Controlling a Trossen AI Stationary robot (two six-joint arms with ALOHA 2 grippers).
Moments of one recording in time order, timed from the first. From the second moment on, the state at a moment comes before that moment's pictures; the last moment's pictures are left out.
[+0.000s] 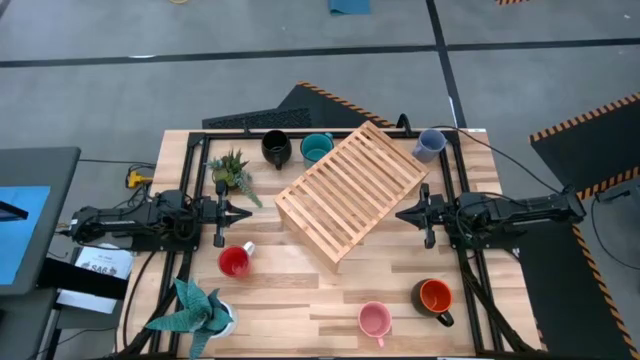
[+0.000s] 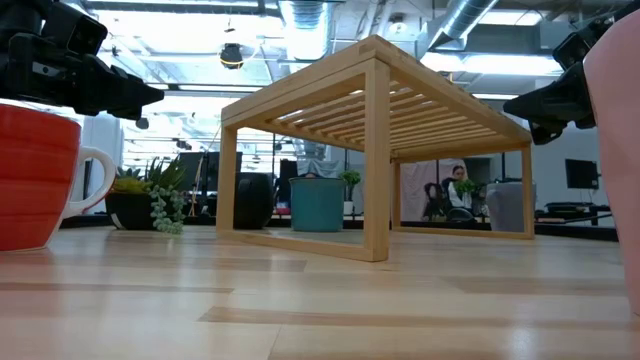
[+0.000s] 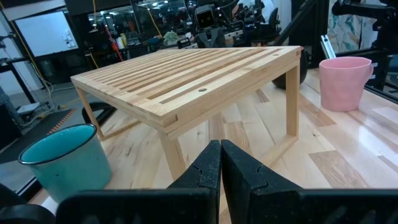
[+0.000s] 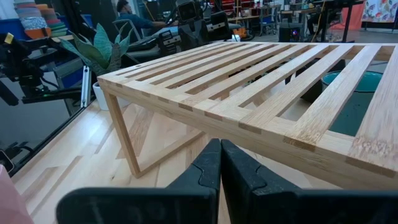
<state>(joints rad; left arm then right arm) 0.05 0.01 0.01 0.03 -0.01 0.17 0.08 0.13 0.01 0.06 0.13 0.14</state>
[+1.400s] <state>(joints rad) 0.05 0.01 0.01 0.03 -0.01 0.17 -0.91 1.00 0.75 -0.73 0.61 0.80</state>
